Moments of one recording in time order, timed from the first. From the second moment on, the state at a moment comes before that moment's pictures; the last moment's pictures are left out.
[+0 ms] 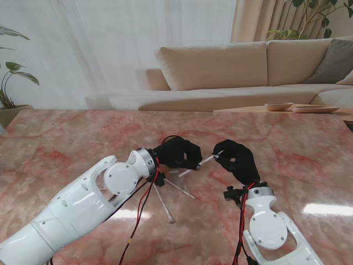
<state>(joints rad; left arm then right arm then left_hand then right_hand) 1.10 -1.16 -0.74 -1.42 0.24 -0.19 -0.13 -1.76 -1.21 1.32 -1.76 -0.14 -0.18 -0.30 0.69 -0.60 0.78 -0.24 0.86 -0.15 0.88 0.50 1.07 0.00 0.43 0.93 0.73 0.15 0.62 0.92 0.01 0.16 0.87 0.68 0.55 -0.81 1.33 -0.25 0.89 -0.25 0.87 0.64 1.13 -0.08 0.53 0.81 0.88 -0.01 0.81 0.81 0.38 0.09 1.19 0.85</state>
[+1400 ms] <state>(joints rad) 1.20 -1.28 -0.92 -1.31 0.16 -0.24 0.31 -1.77 -1.19 1.35 -1.70 -0.16 -0.20 -0.25 0.67 -0.65 0.81 -0.24 0.89 -0.22 0.89 0.33 1.16 -0.05 0.33 0.88 0.70 0.14 0.57 0.87 -0.05 0.10 0.58 0.57 0.34 -0.58 0.87 -0.08 0.58 -0.08 0.30 0.46 0.64 -0.08 0.24 0.31 0.57 -0.03 0.20 0.45 0.15 0.06 0.59 0.71</state>
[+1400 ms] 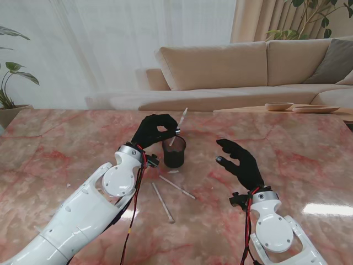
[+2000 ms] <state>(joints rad) 1.11 -1.37 -0.88 -1.04 -0.02 -0.27 0.40 -1.76 -1.19 1.33 -1.66 -0.12 -0.19 -0.22 0.66 -0.68 0.81 -0.24 0.89 -0.29 0.89 0.33 1.16 -0.08 0.30 0.88 0.59 0.11 0.55 0.84 -0.06 0.06 0.41 0.73 0.34 -0.59 0.92 -0.08 0.58 -0.08 0.30 0.46 0.66 -0.09 0.24 0.31 0.57 -0.03 0.20 0.45 0.14 0.06 0.57 0.71</state>
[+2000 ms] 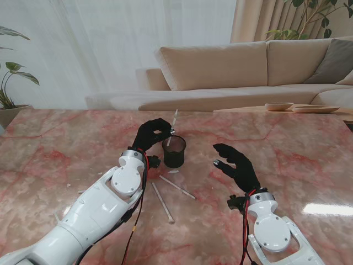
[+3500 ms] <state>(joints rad) 0.99 -1.49 -0.82 -0.76 -0.13 -0.26 0.38 -1.78 -1.19 1.36 -1.66 -0.08 -0.18 -0.17 0.66 -0.71 0.85 -0.26 0.89 -0.35 0.90 0.26 0.63 -0.10 0.42 0.49 0.23 0.07 0.44 0.74 -0.06 0.03 0.15 0.60 0.34 -0.59 0.95 -0.08 0.60 -0.09 0.30 0.46 0.69 -0.09 0.24 0.32 0.57 -0.03 0.20 0.45 0.14 0.06 0.57 0.71</state>
